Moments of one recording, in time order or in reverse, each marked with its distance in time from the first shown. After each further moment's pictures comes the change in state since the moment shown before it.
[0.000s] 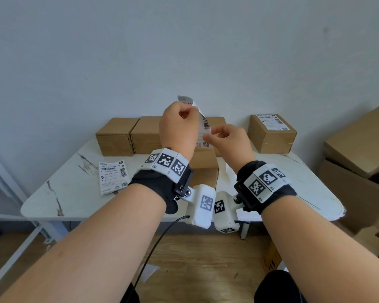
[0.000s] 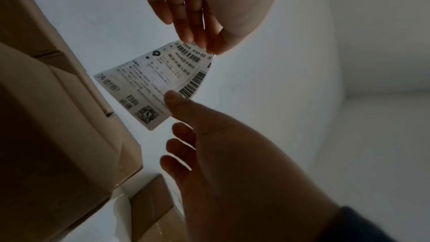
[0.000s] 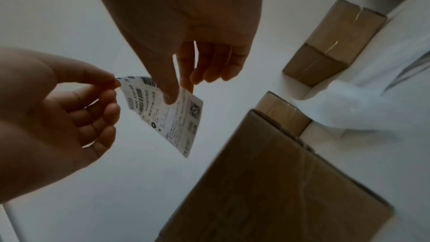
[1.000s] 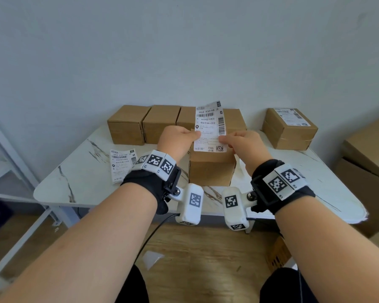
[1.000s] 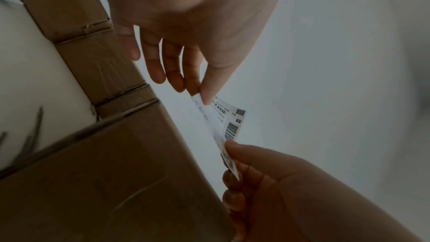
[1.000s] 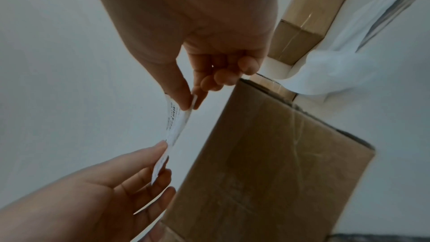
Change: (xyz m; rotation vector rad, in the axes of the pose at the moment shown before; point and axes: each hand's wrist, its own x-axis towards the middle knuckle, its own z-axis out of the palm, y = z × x) left_hand 0.007 -0.066 -0.035 0.122 -0.419 -0.346; right_hand 0.003 0.016 0.013 0.174 -0.147 0.293
